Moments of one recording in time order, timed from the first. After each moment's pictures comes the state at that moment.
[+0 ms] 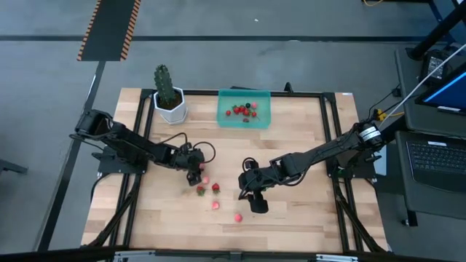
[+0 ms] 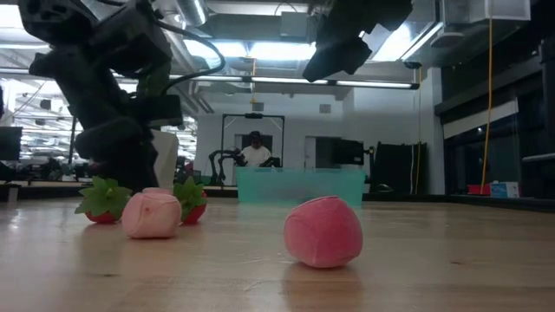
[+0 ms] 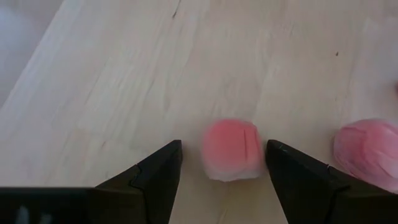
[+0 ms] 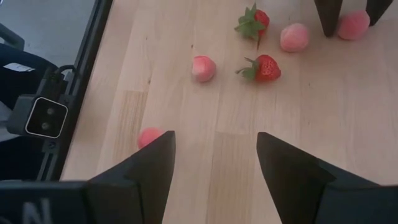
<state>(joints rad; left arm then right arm) -0.17 1.47 0.51 -0.09 -0.30 -0.48 0.34 1.74 1.29 -0.41 0.01 0.26</state>
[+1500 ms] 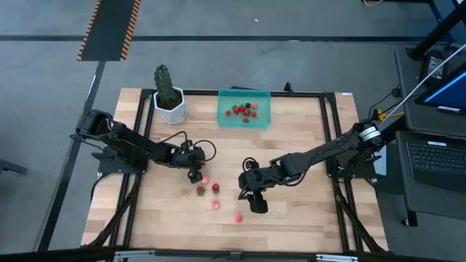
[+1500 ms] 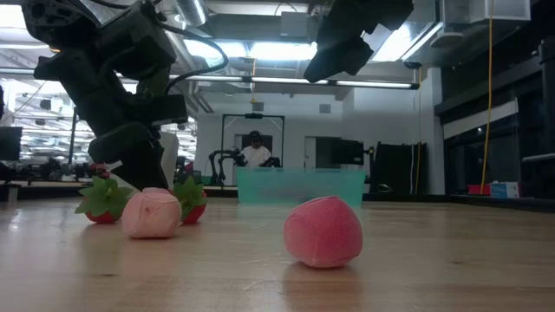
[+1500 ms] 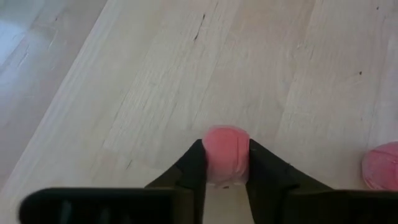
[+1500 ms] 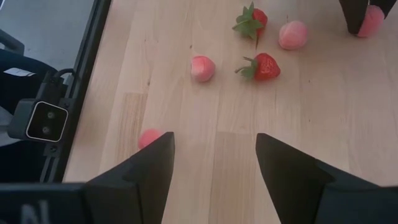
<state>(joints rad) -0.16 1.47 0.51 -0.06 -0.35 -0.43 0.35 1.74 1.29 -0.41 0.01 0.28</state>
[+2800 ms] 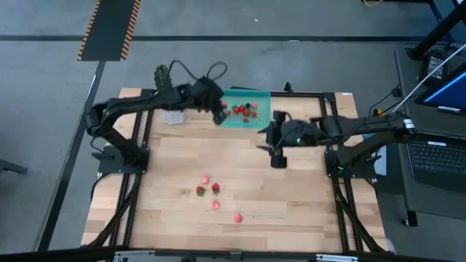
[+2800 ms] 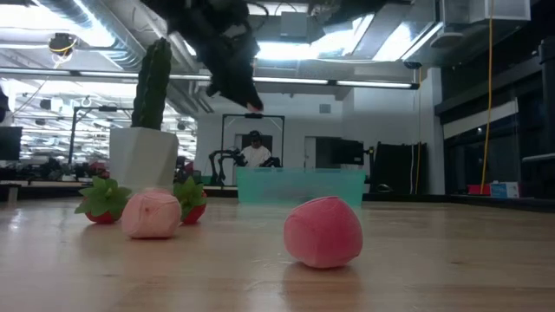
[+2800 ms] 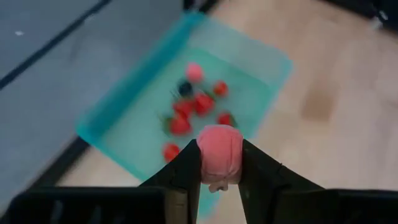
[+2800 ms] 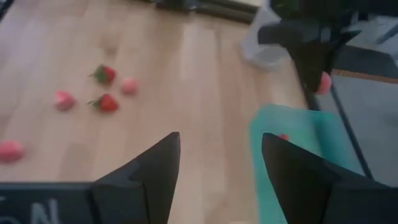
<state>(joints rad) 0.45 1.53 1.20 -0.41 -0.06 -0.11 0.13 1.31 1.29 -0.65 0.30 -0.10</state>
